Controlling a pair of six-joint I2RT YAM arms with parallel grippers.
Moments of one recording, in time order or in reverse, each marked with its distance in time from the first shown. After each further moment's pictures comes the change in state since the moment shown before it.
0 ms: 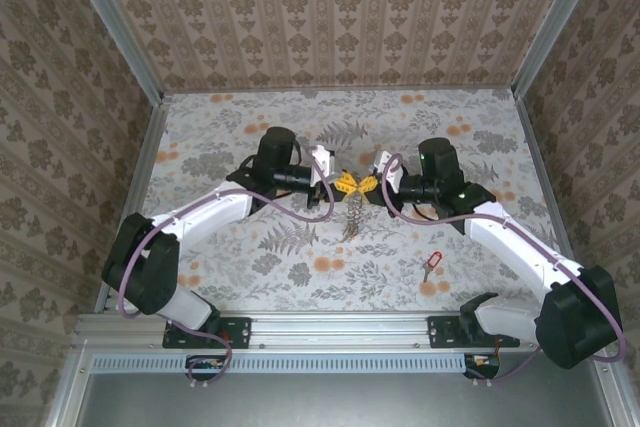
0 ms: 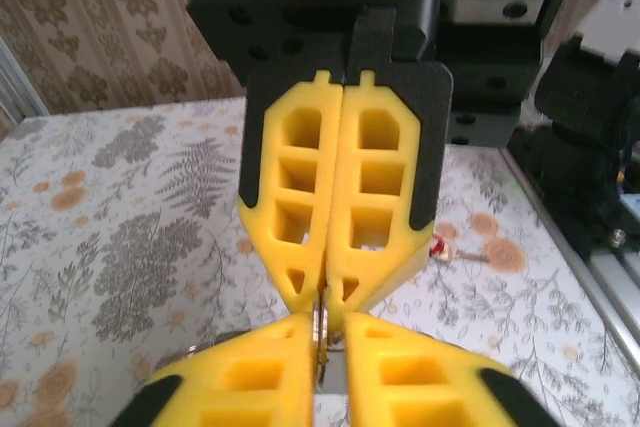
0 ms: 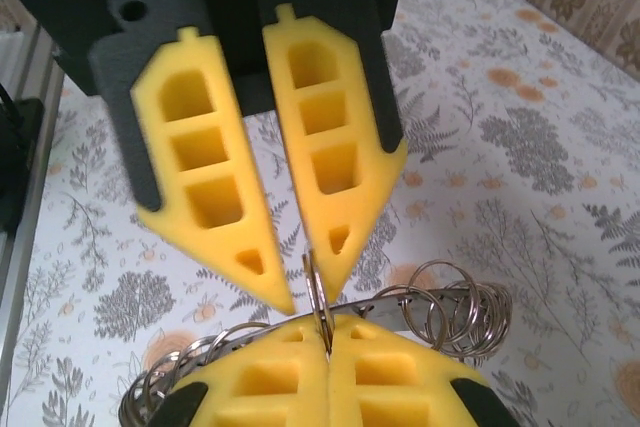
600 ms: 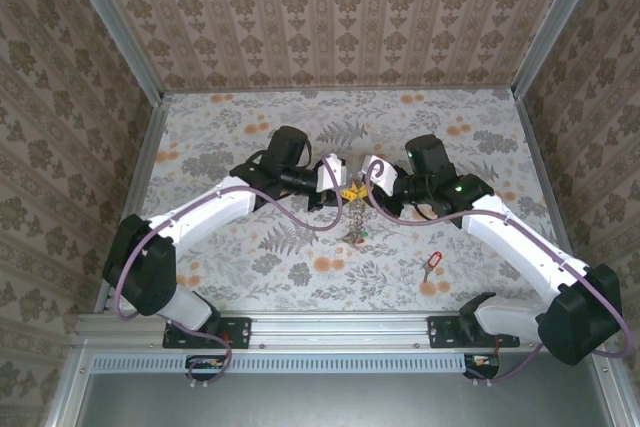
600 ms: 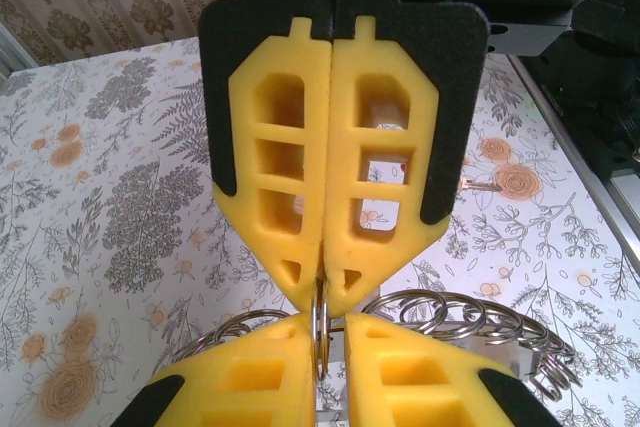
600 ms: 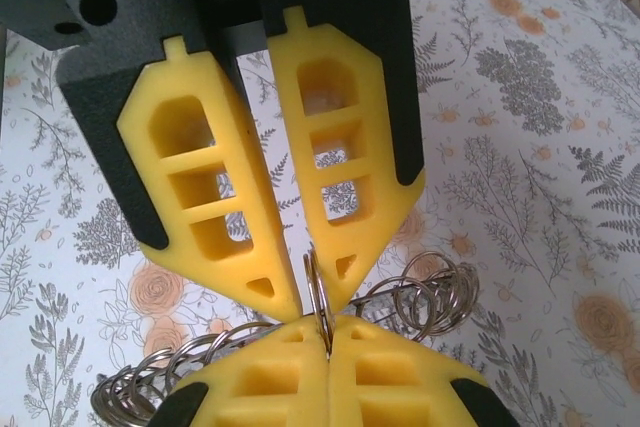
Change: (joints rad) left arm -0.051 0.000 0.089 -0.255 -0.140 0.184; right arm 0.088 0.019 0.137 -0.278 0.192 -0.118
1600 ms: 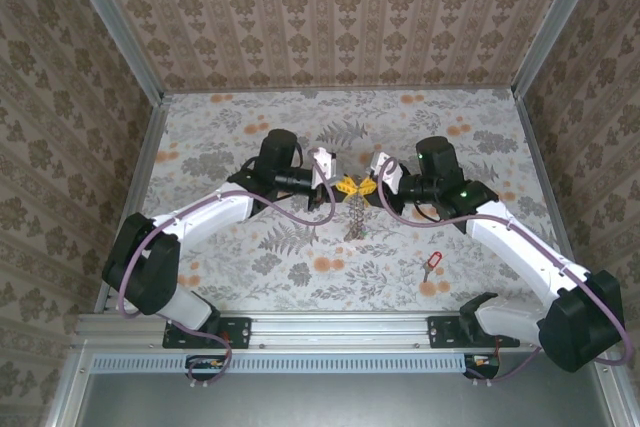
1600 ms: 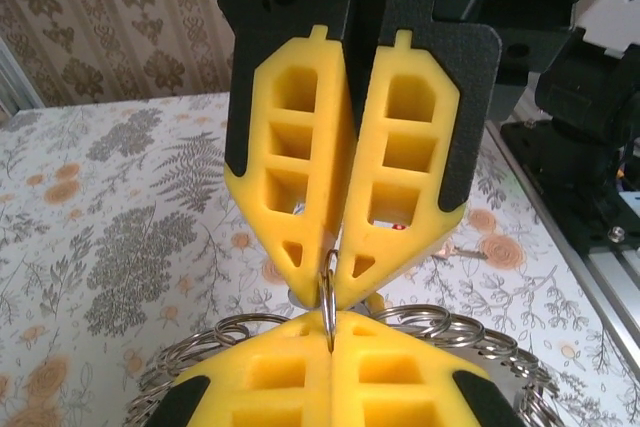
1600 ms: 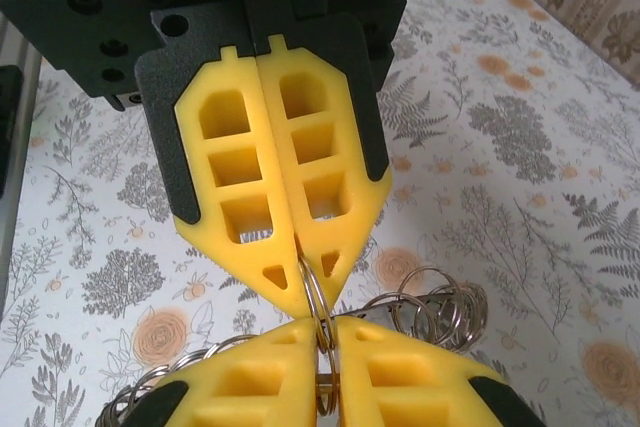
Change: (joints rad) left arm 0.050 0.000 -0.124 0.334 0.157 -0.238; right arm -0.071 -0.038 -0.098 0.198 -0.142 0.069
